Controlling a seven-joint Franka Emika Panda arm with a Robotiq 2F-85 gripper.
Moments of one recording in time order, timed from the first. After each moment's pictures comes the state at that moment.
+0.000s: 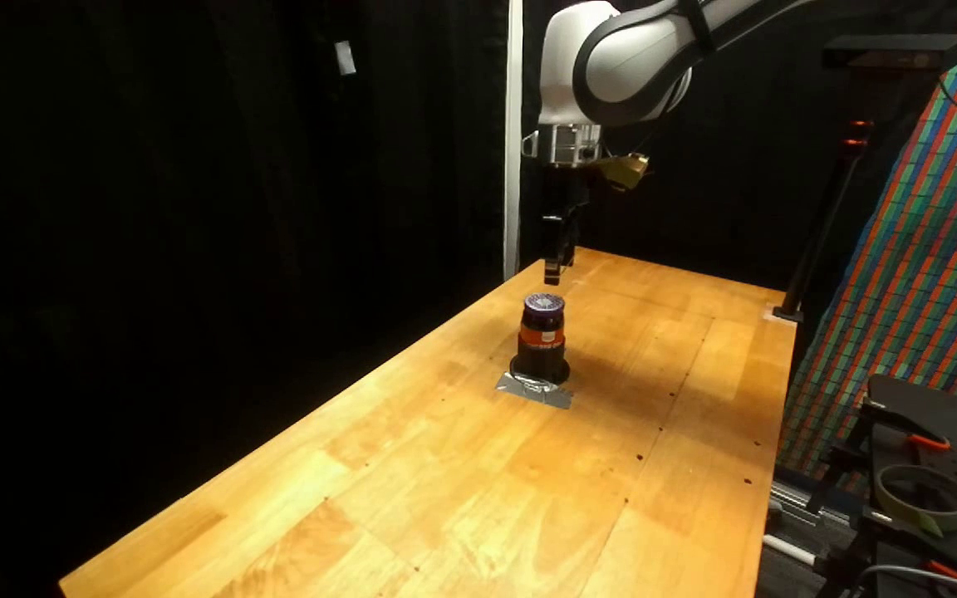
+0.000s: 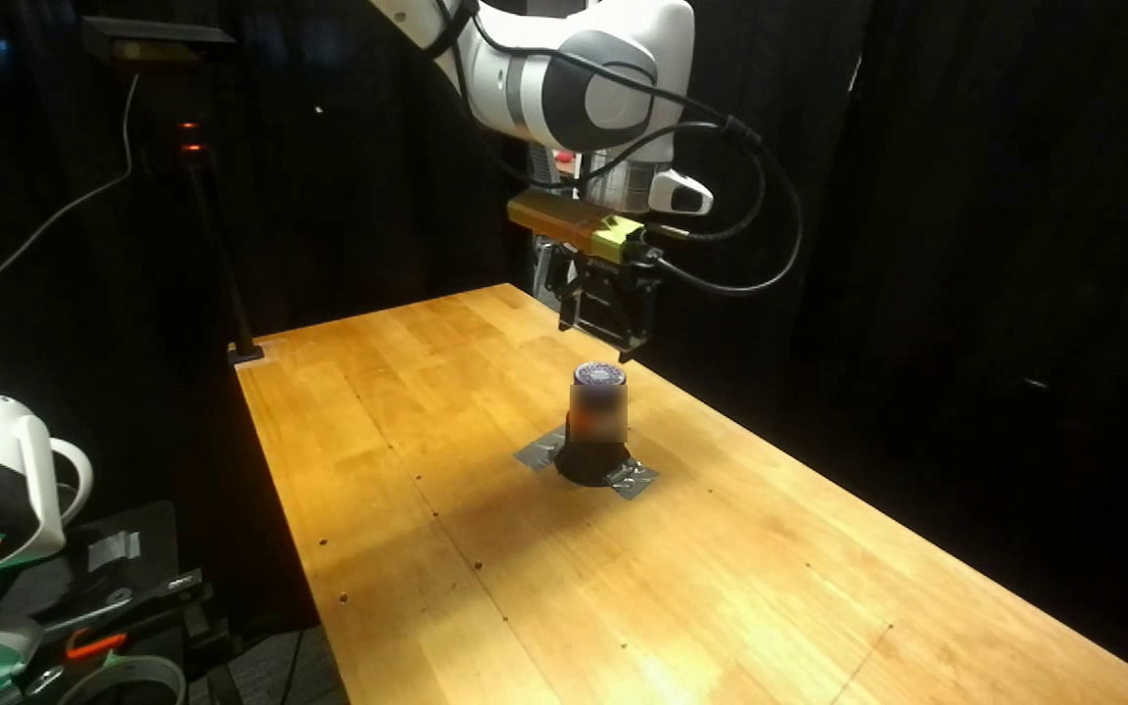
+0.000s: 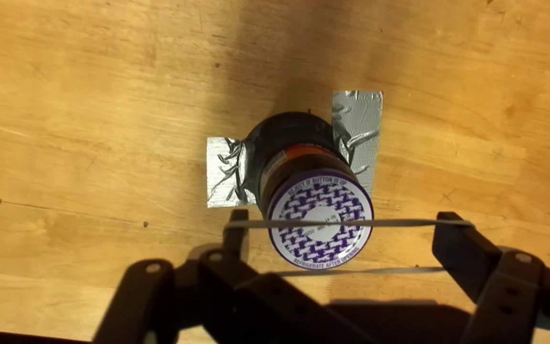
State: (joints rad) arm 0.05 0.46 0.10 -1.69 0.01 2.13 -0.15
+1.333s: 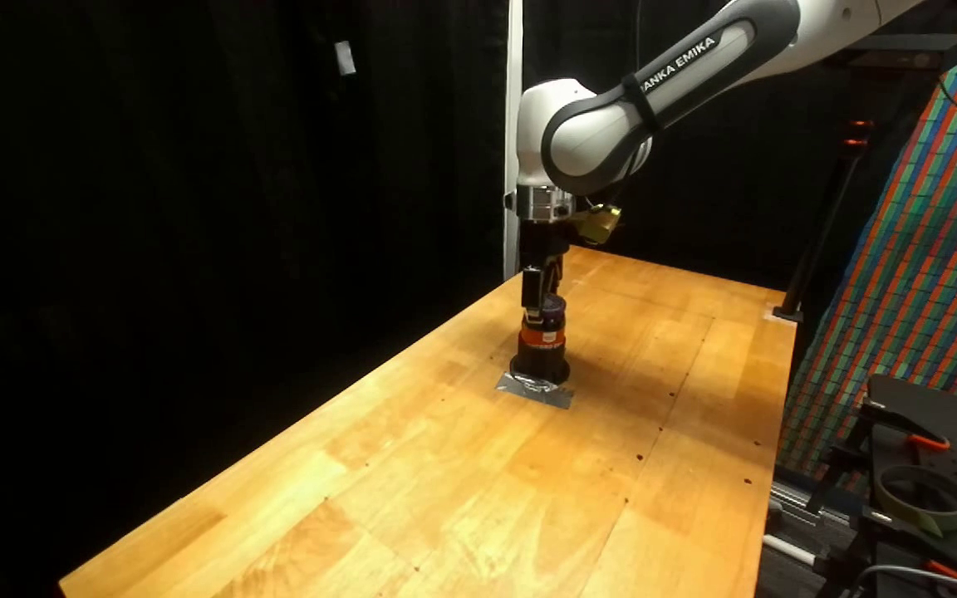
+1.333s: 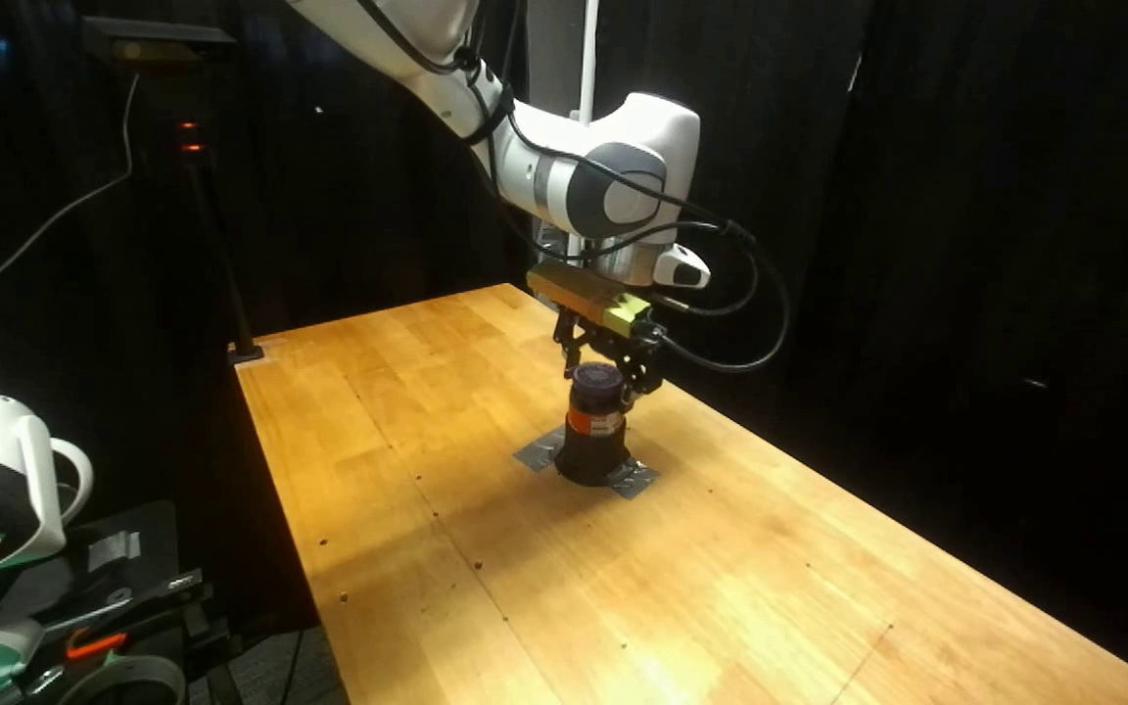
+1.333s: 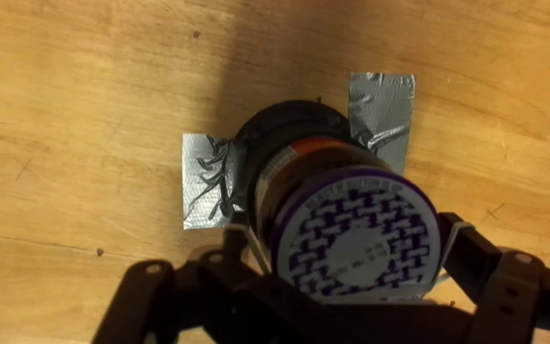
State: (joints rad) arm 0.06 0.65 0.10 -1.58 0.01 2.16 -0.17
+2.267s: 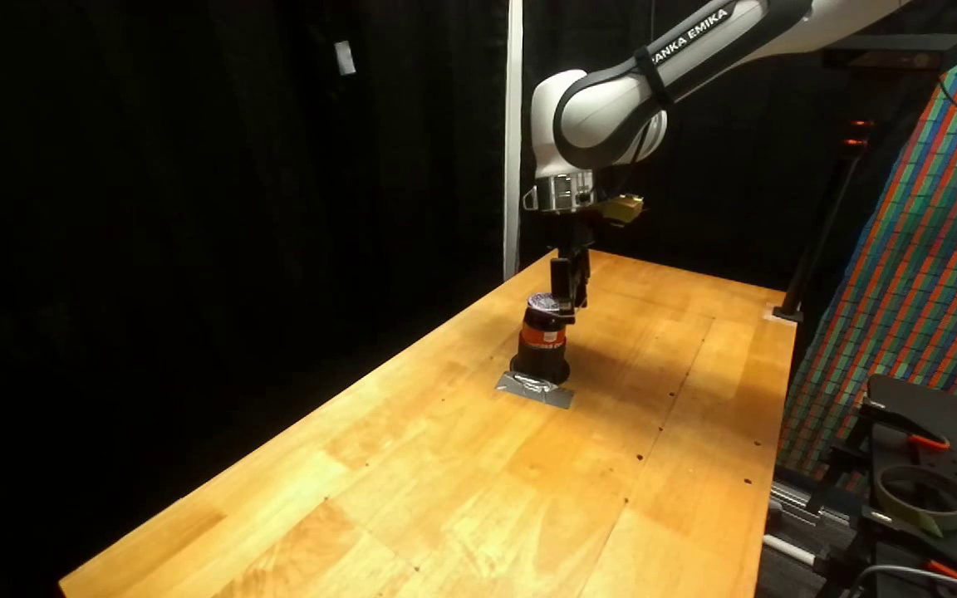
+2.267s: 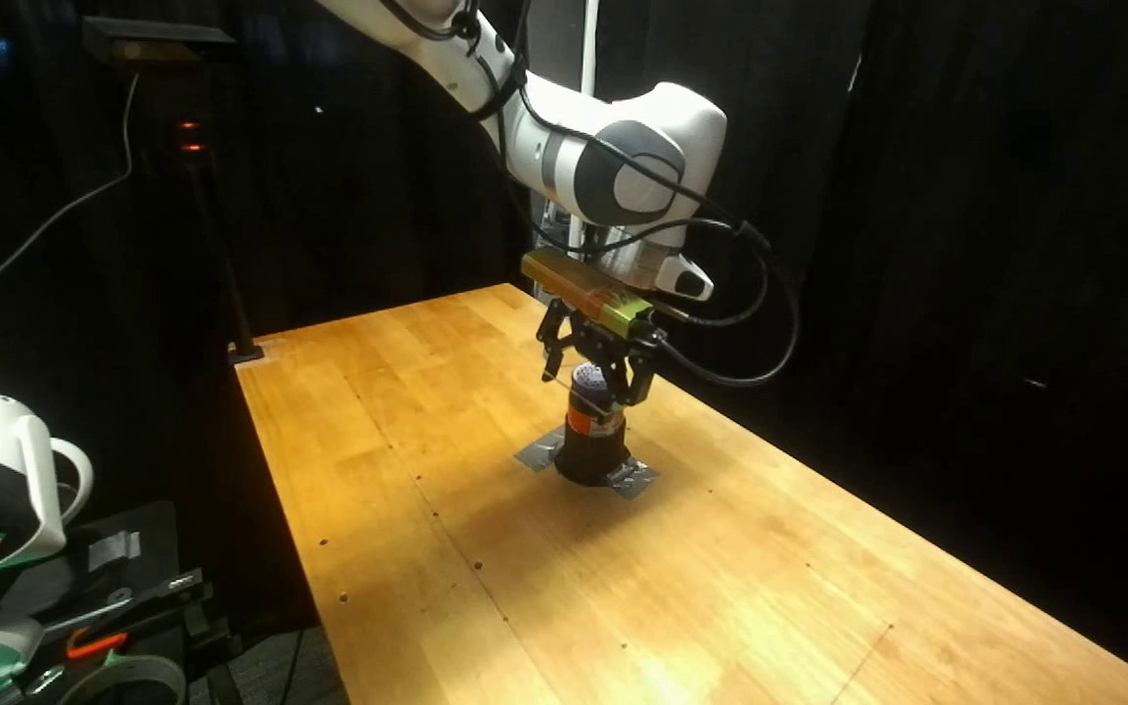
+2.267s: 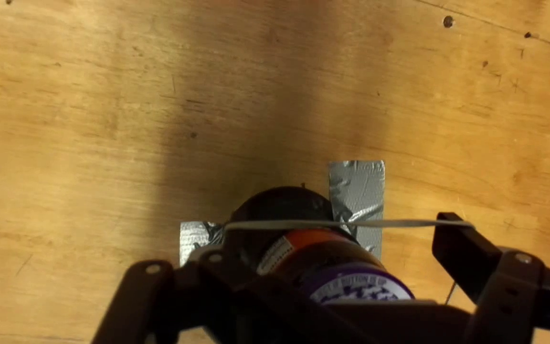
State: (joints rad) arm 0.01 0.60 0.10 -1.62 0.08 1.99 -0.22
